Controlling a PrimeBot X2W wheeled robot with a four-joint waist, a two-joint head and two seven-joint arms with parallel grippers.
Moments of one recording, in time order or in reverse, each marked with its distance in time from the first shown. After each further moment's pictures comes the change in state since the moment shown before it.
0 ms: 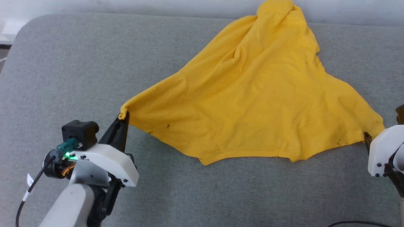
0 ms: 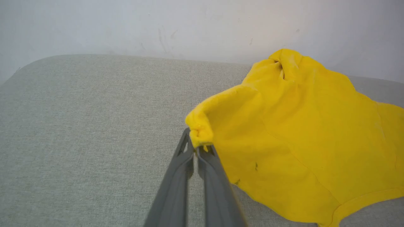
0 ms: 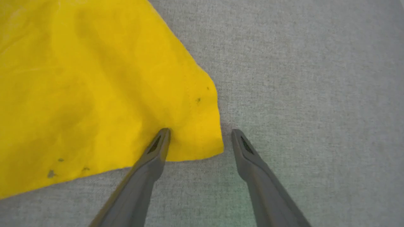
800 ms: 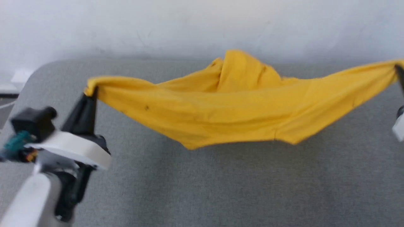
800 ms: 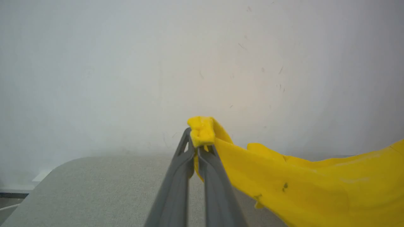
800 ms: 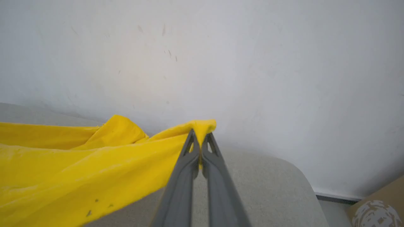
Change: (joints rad) left arm -0.008 0.053 0.097 -0.065 -0.048 -0.037 -0.091; right arm -0.042 -0.170 0.102 -0.259 0.262 -0.001 -0.207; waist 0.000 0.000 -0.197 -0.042
